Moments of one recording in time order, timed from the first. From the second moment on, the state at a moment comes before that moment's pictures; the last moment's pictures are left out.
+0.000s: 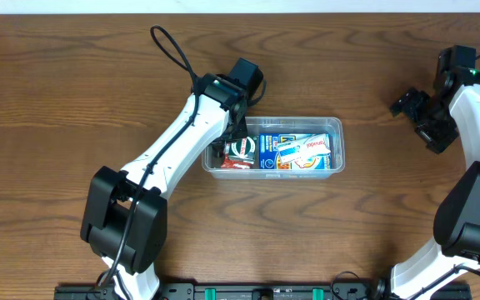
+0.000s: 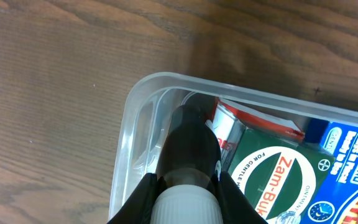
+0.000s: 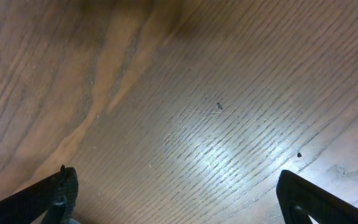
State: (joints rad) left arm -0.52 1.89 1.55 -1.12 -0.20 -0.70; right arm -0.24 1.87 1.47 -1.02 0.02 0.64
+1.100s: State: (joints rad) left arm -0.52 1.89 1.50 -1.10 -0.20 -0.72; right arm -0.24 1.87 1.47 -1.02 0.02 0.64
